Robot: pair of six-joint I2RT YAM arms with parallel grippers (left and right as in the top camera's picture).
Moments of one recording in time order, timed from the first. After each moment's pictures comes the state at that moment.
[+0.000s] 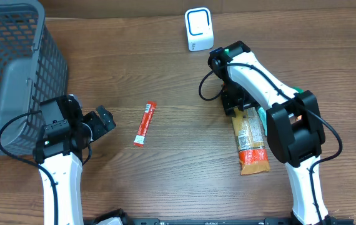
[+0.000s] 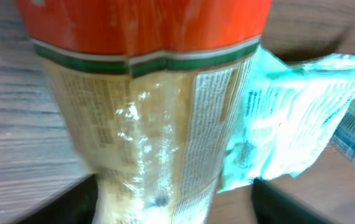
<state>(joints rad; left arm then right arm) 0.33 1.18 0.89 -0.75 0.11 -0.29 0.46 2.30 1.92 -1.50 0.22 0.33</state>
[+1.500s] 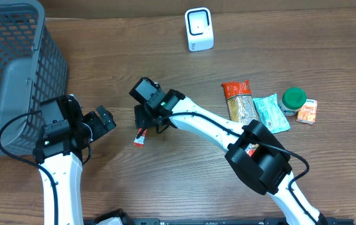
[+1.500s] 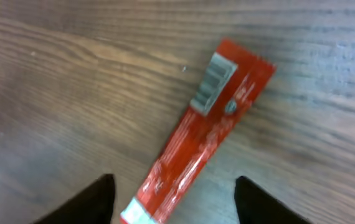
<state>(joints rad) 0.33 1.18 0.89 -0.75 0.11 -0.29 0.90 2.30 1.86 -0.64 -0.09 0.74</state>
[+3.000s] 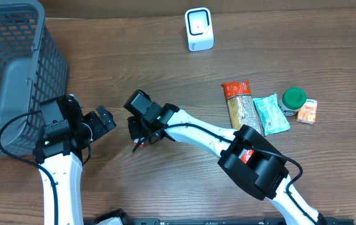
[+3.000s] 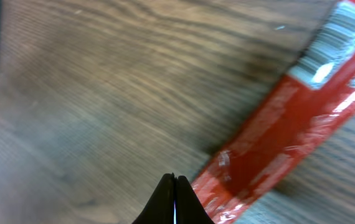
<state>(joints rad) 0.33 1.18 0.89 -0.75 0.11 -0.29 0.96 2.30 1.76 -0.46 -0.18 0.72</state>
